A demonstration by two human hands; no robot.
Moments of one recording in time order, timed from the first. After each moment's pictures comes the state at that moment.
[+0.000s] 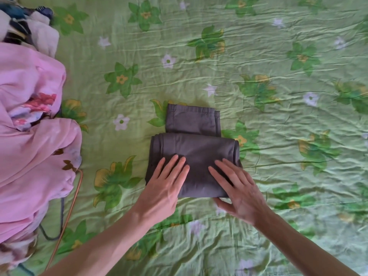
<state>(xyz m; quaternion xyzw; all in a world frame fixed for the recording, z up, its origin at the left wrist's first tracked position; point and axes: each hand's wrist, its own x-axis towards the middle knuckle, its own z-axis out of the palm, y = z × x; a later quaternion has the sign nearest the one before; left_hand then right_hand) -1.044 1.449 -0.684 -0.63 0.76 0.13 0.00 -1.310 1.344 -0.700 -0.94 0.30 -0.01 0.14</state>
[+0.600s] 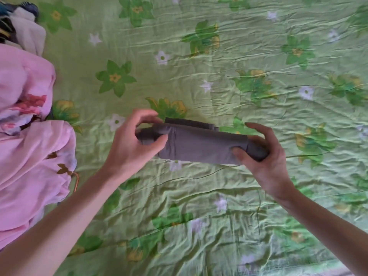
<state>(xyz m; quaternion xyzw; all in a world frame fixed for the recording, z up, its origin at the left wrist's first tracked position) -0.979 1.367 -0.594 -0.72 0.47 0.33 -0.39 -1.285 1.289 -0.614 -0.67 0.52 -0.28 0.45</state>
